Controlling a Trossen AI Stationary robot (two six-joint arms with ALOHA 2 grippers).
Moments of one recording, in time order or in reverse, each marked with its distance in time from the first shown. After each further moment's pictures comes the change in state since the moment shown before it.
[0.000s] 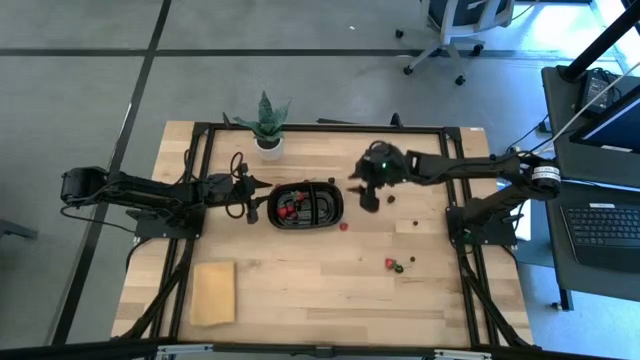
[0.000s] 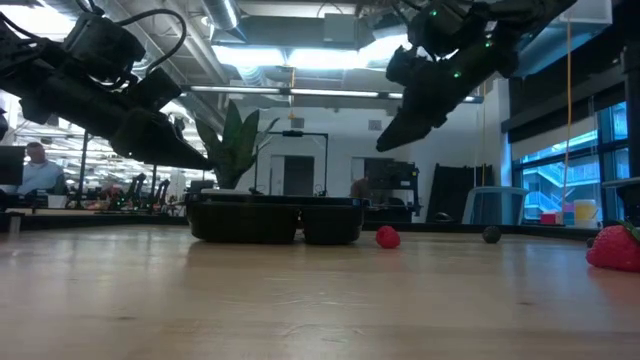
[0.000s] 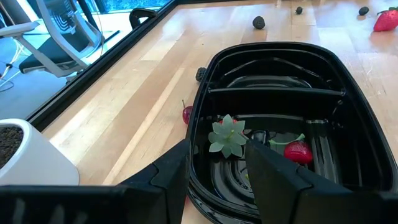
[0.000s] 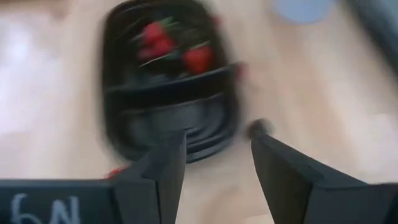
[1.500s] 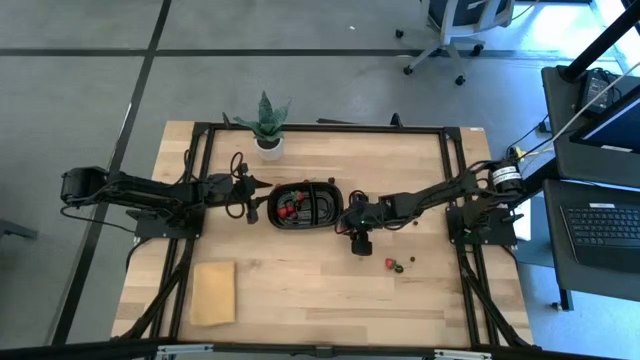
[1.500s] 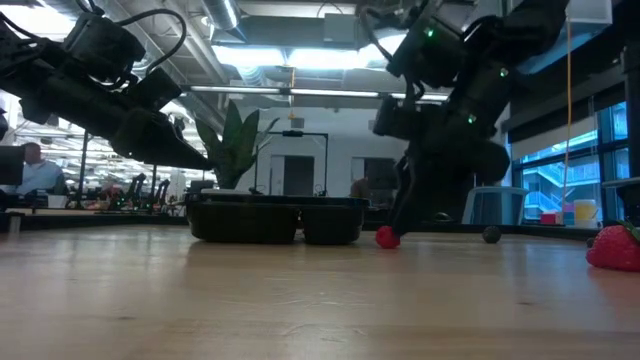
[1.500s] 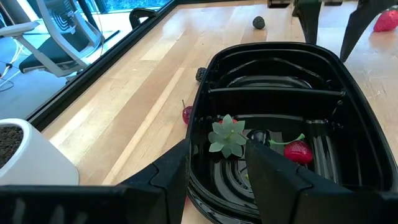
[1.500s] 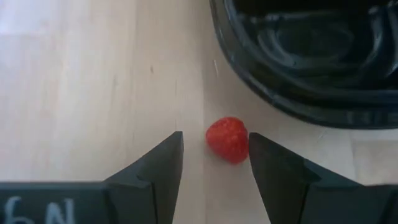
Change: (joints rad) left arm 0.000 0.000 0.000 0.000 0.000 -0.001; right arm 0.340 0.318 0.000 0.061 0.201 0.162
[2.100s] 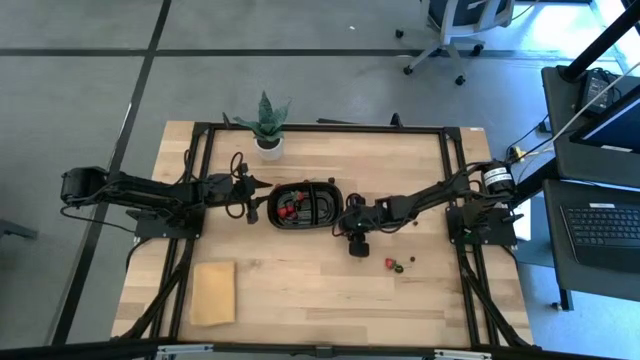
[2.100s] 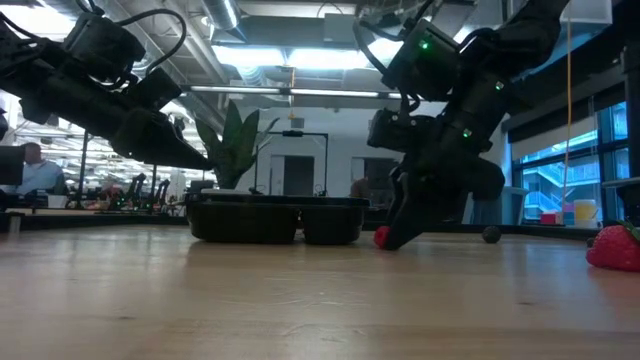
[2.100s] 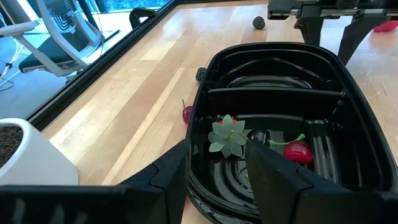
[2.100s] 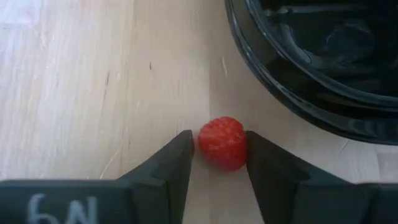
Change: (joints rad) left arm 0.000 0.000 0.000 0.000 0.000 -0.002; right arm -0.002 0.070 0.002 0.059 0.013 -0.020
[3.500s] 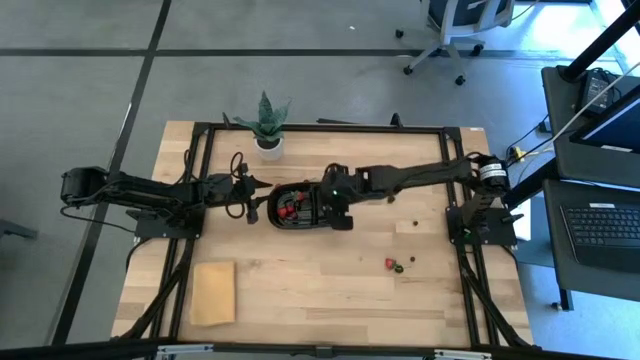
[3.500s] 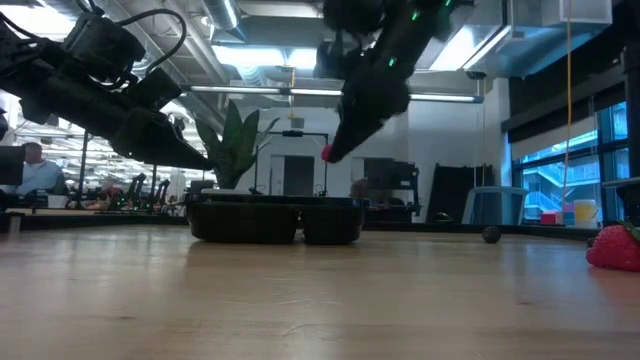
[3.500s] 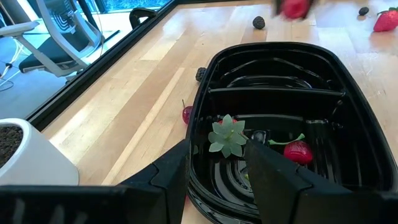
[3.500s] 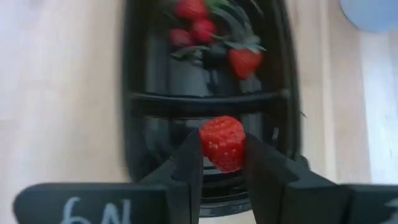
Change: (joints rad) left arm 0.000 0.000 0.000 0.000 0.000 0.002; right arm -0.122 0.028 0.520 -0.520 0.042 -0.212
